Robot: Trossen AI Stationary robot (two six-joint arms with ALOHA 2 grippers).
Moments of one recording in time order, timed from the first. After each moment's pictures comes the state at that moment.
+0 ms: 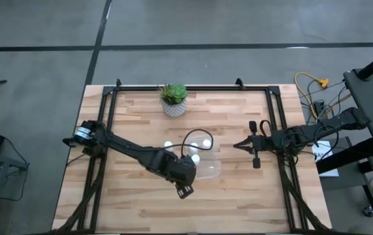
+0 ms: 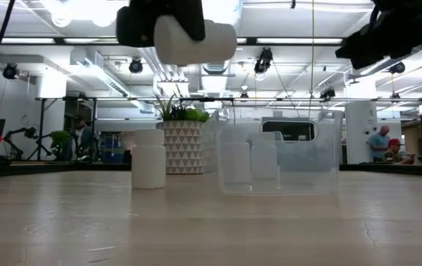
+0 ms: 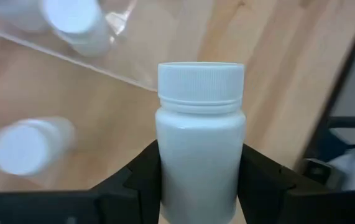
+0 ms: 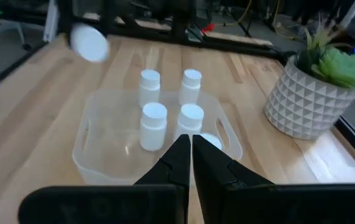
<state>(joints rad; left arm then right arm) -0.35 1.87 1.67 -0.91 -0.06 -0.89 0.30 0.62 0.35 -0.07 0.30 0.00</state>
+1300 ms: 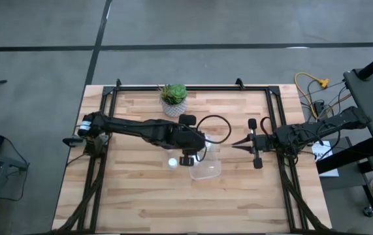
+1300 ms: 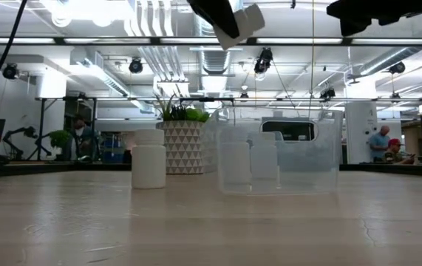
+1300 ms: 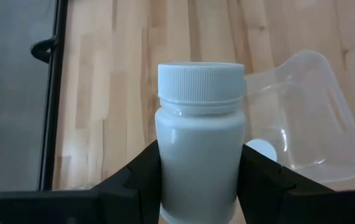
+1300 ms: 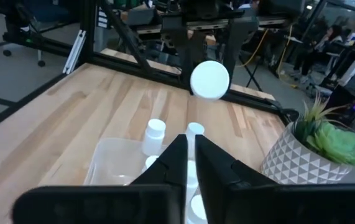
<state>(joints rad) -0.16 1.86 1.90 -0.99 -0.37 0.07 0.29 0.67 0.46 0.01 0.24 -0.17</state>
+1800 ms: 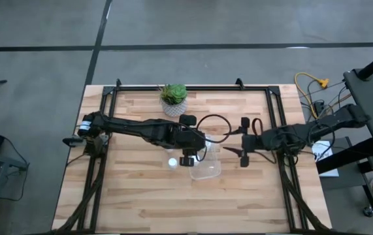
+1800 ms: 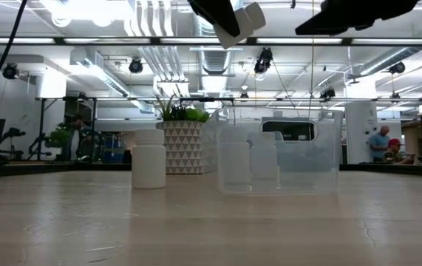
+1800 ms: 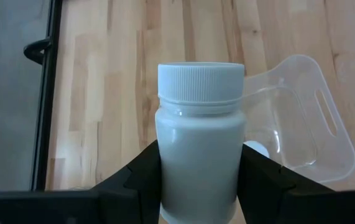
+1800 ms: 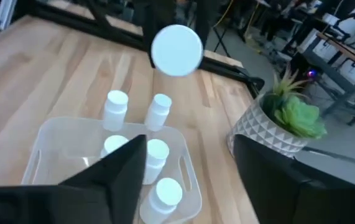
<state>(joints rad) -0.16 1.86 1.91 -0.99 -0.34 0.06 0.29 0.91 0.60 -0.05 0.42 -0.18</state>
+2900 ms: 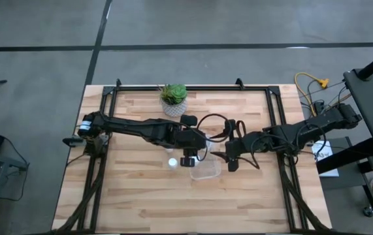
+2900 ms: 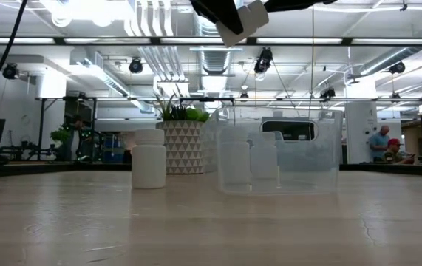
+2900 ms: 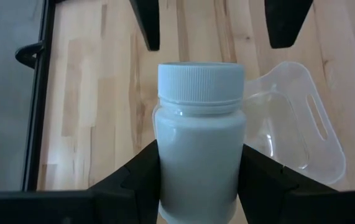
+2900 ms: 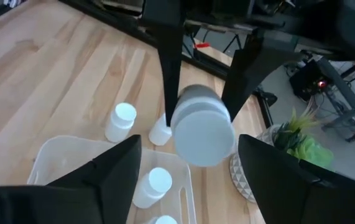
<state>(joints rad) -0.15 1.86 1.90 -0.97 -0.32 0.06 0.30 1.20 0.91 -0.18 0.38 -0.28</state>
